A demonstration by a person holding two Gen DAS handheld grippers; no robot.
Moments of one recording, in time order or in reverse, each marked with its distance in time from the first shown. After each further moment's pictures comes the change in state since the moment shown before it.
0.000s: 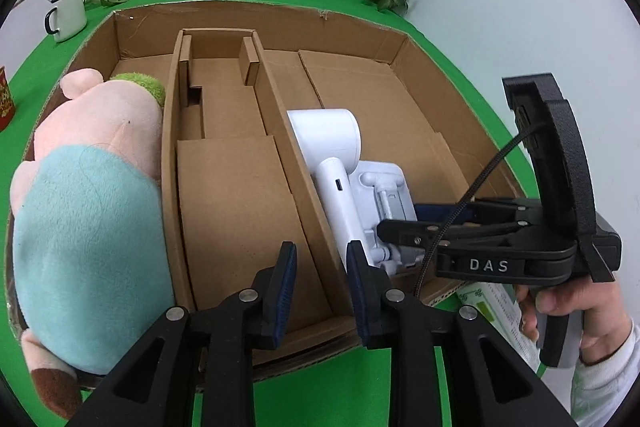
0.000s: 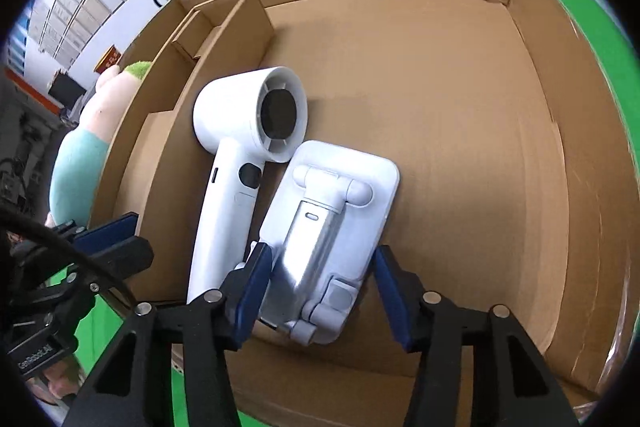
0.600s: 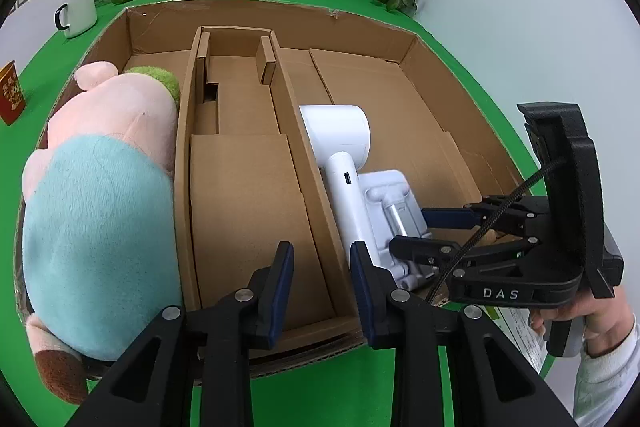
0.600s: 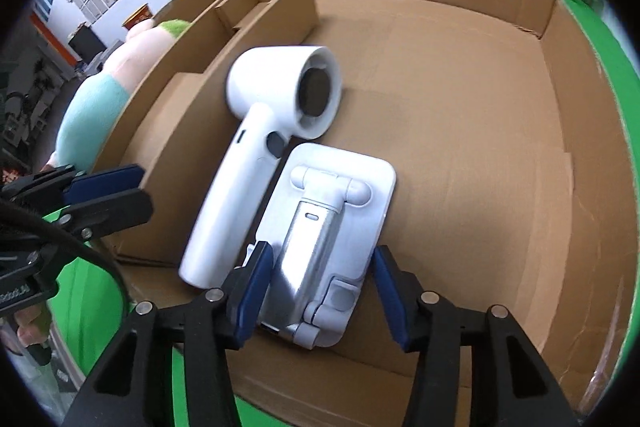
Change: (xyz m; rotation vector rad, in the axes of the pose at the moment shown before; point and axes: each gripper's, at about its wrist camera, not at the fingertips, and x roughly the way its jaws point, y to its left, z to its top) left arm 0.005 -0.002 0.004 -0.034 -0.004 0.022; right arm -0.006 0.009 -0.008 -0.155 0.003 0.004
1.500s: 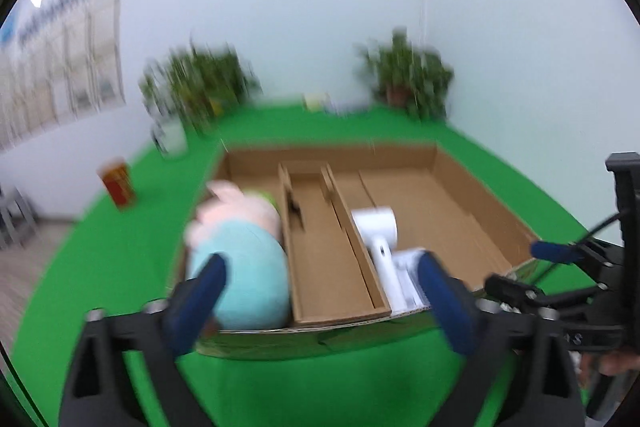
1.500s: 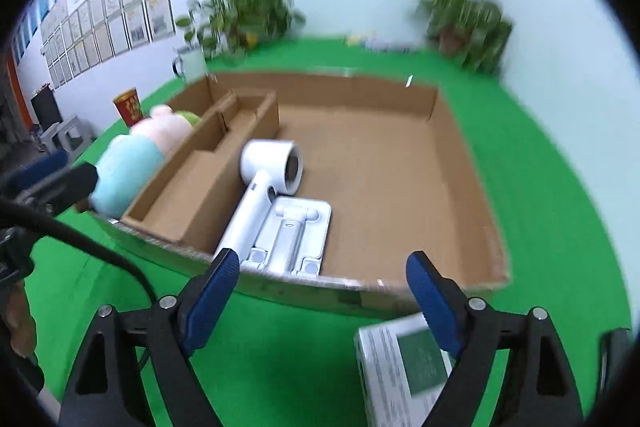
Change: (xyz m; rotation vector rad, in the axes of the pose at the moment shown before) left arm -0.124 -0.043 -0.078 0.105 -0.567 0.322; right arm -0.100 0.052 -0.093 0.062 -0.468 -0.292
